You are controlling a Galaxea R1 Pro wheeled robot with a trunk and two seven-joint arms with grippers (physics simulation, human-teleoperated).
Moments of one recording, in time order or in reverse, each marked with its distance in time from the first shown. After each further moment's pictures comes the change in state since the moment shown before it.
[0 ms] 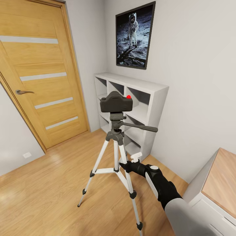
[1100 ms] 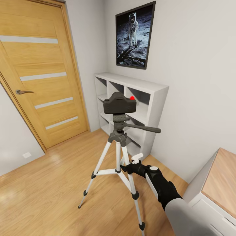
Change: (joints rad) left arm 0.034 -0.003 0.007 -0.003 0.000 -0.014 0.000; right arm 0.000 -0.002 0.002 0.013 0.072 0.010 -0.047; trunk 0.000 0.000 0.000
